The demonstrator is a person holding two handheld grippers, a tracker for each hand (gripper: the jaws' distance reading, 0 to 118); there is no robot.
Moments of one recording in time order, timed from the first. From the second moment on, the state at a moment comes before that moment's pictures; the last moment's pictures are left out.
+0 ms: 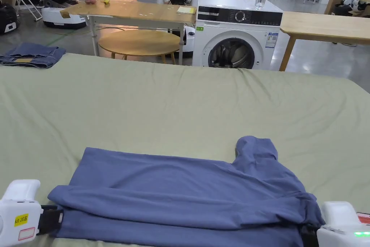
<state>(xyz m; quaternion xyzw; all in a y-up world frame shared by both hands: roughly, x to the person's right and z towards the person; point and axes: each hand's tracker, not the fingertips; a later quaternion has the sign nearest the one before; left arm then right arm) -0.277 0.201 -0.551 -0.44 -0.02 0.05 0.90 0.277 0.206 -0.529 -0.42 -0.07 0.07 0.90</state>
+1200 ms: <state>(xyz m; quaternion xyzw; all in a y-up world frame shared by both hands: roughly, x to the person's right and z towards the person) -0.297 0.222 -0.793 -0.48 -0.02 0.08 0.88 0.190 0.245 -0.600 -0.21 0.01 -0.01 0.98</state>
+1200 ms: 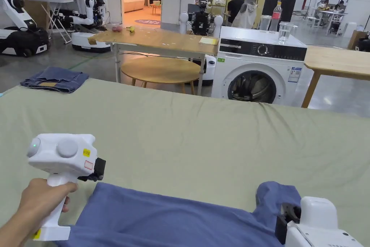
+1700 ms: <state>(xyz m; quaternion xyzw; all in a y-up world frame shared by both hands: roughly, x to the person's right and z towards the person) -0.250 0.176 -0.812 -0.53 -0.03 -0.04 0.85 0.230 0.218 -0.611 -0.27 -0.02 -0.03 0.96</state>
